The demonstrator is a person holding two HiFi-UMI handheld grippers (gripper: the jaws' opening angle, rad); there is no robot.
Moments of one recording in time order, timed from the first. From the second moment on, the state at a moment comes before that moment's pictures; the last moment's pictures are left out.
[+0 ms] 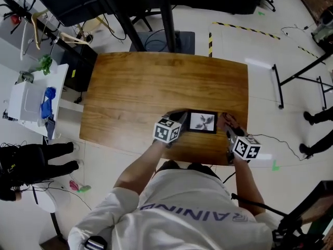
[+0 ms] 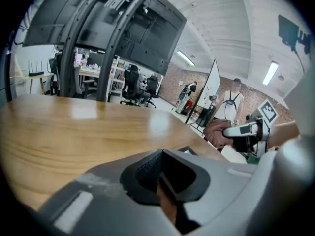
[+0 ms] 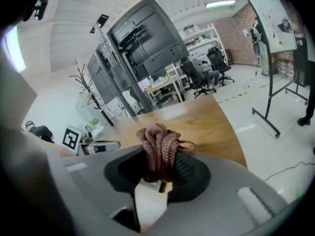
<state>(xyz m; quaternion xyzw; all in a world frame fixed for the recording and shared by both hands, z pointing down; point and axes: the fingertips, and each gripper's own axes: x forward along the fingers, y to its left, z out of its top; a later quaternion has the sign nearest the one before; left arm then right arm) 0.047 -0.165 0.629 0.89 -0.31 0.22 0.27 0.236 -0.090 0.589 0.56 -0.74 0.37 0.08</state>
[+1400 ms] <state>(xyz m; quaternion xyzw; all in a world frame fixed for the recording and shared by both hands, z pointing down) -0.004 -0.169 0.380 0.92 -0.38 0.02 0.08 0.223 -0.101 0.387 0.59 -0.80 0.11 0.02</state>
